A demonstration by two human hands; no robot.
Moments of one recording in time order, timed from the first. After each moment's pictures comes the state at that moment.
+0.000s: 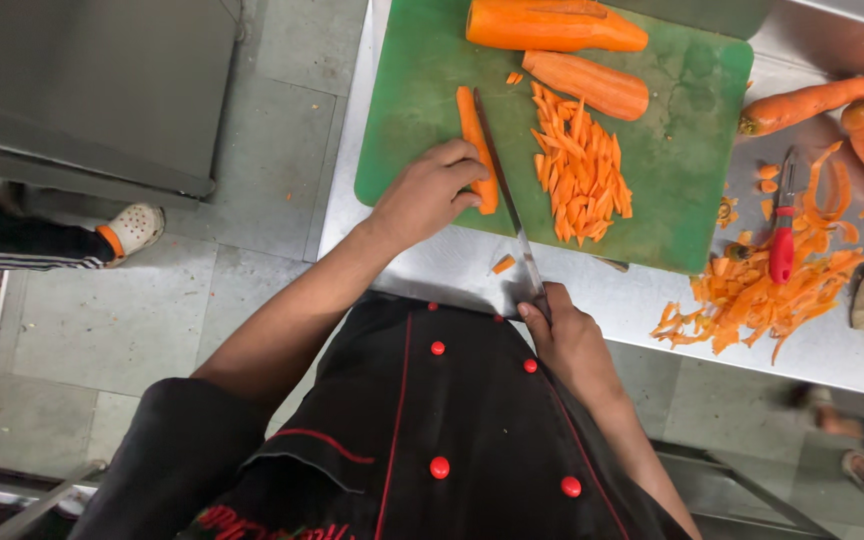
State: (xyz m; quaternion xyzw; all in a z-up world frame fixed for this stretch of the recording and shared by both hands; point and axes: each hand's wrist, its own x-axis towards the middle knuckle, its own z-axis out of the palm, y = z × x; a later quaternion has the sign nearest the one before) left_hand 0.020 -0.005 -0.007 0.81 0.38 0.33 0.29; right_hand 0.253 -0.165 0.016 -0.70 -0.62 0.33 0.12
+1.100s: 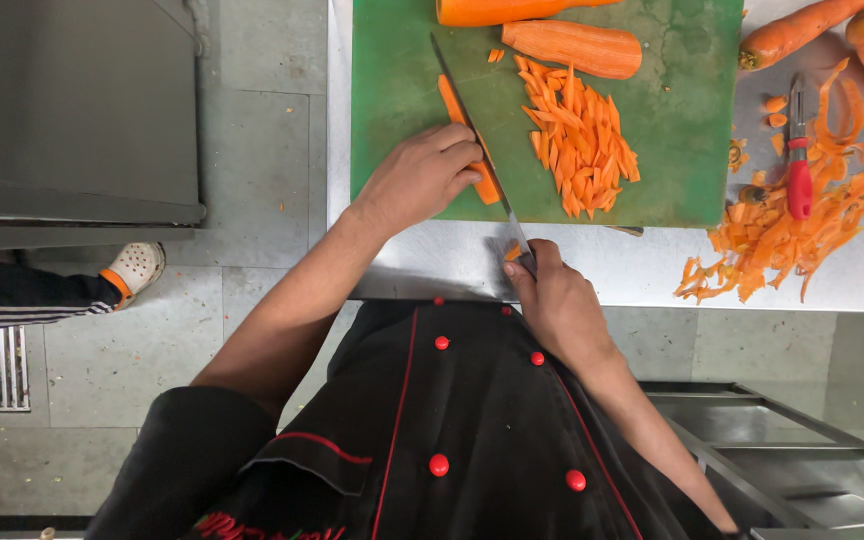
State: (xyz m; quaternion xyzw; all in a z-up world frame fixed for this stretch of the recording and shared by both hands) left_hand 0.006 0.027 -0.009 0.87 0.28 0.30 0.26; right_hand 0.201 -0.140 0.031 -0.72 -0.62 0.26 0.12
